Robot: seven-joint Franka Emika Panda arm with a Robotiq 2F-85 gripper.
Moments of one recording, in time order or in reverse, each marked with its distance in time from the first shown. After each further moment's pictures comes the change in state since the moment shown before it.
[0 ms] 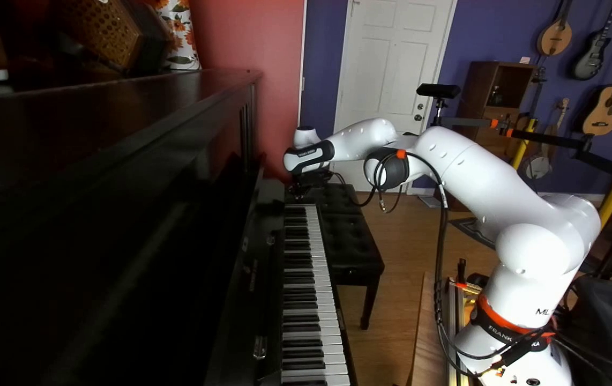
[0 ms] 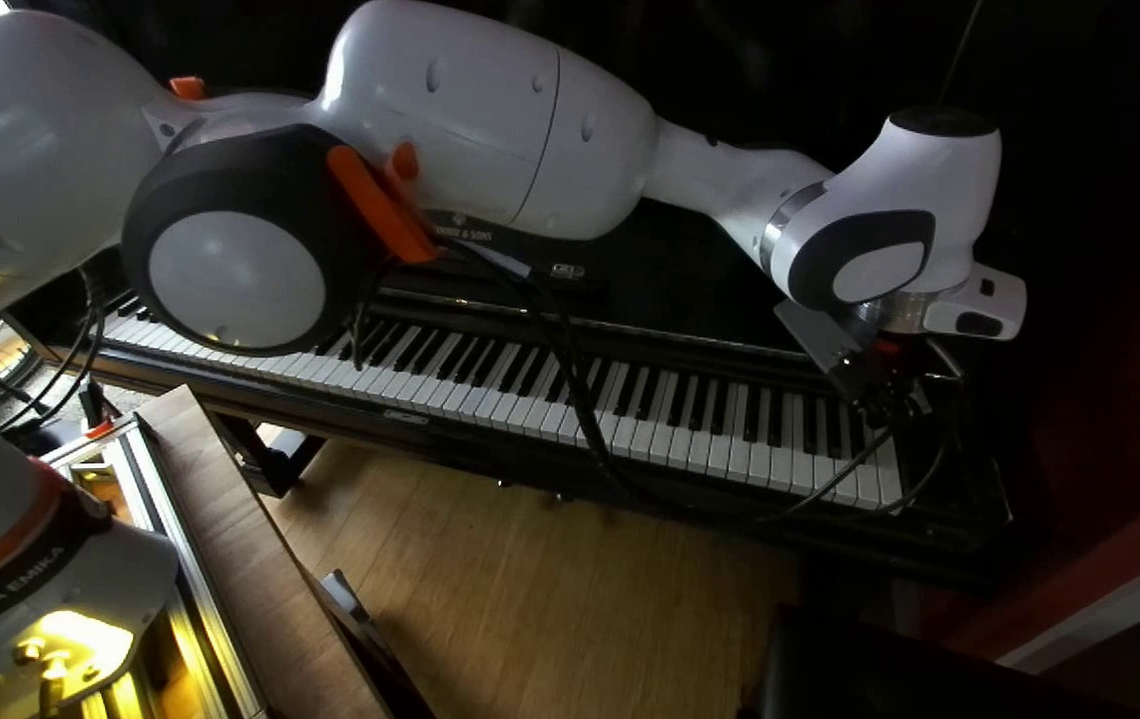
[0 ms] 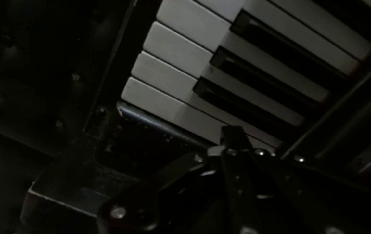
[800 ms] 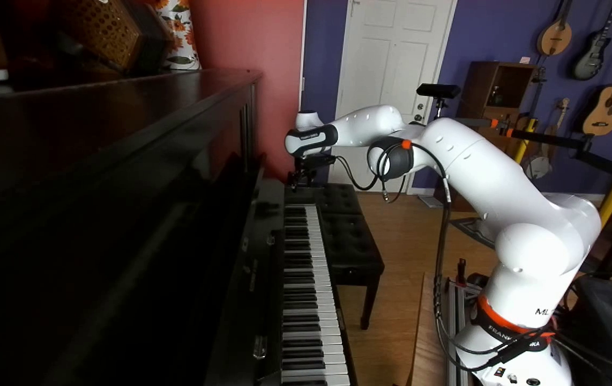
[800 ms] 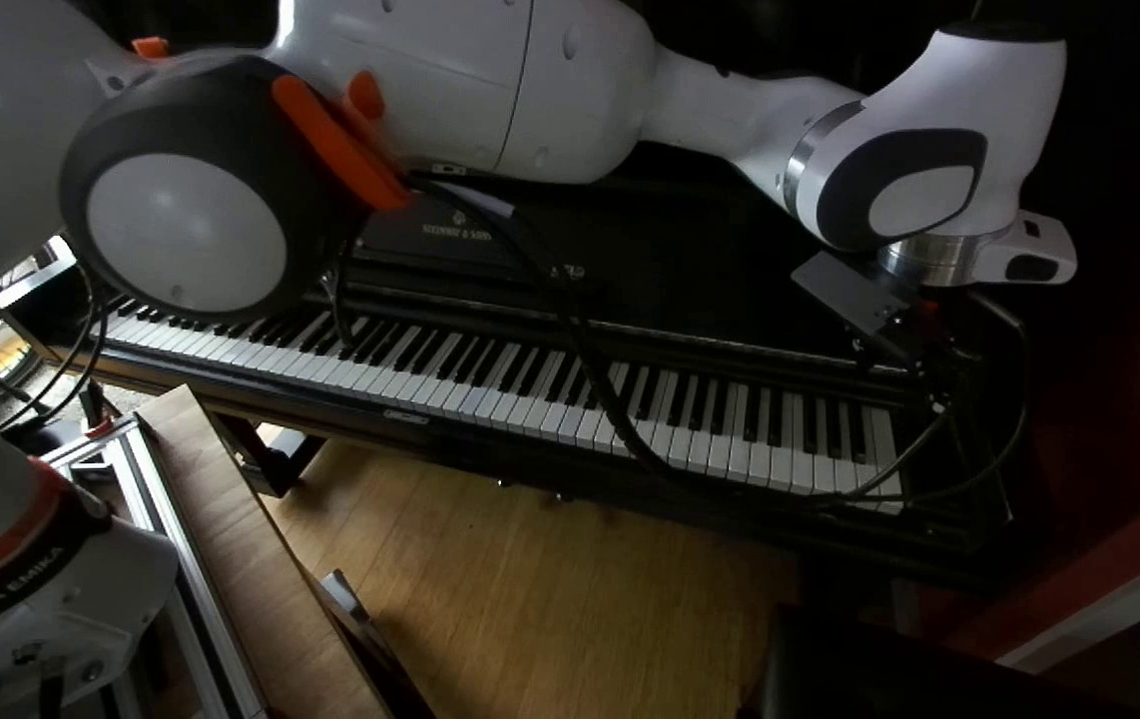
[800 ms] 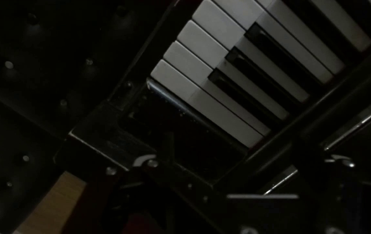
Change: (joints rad) arm -0.011 -0.085 -0.001 0.005 -0.003 -0.135 -0.182
